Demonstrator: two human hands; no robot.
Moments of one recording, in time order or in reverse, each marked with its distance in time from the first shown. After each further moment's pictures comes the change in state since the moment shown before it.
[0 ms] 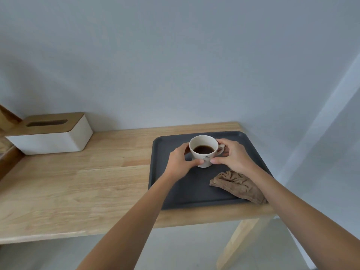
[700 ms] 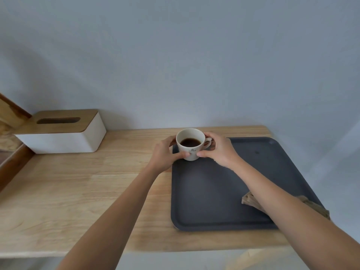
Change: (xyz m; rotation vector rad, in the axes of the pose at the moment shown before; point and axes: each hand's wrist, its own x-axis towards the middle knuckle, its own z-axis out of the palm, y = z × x) left_hand 0.055 -0.075 -0.105 0.036 0.034 -0.028; right_hand 0.093 -0.049 0.090 0.060 -0.074 -0.020
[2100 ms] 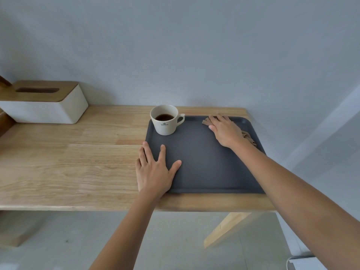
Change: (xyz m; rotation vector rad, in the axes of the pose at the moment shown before) left_hand -0.128 0.043 0.102 0.832 0.130 -0.282; right_hand -0.016 0.072 -0.076 -0.859 -0.117 0.005
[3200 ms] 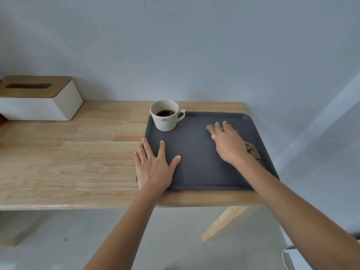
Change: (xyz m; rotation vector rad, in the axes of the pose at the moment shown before) left_hand 0.004 0.001 0.006 0.001 0.014 0.011; right_hand -0.056 -0.014 0.019 0.035 0.017 0.132
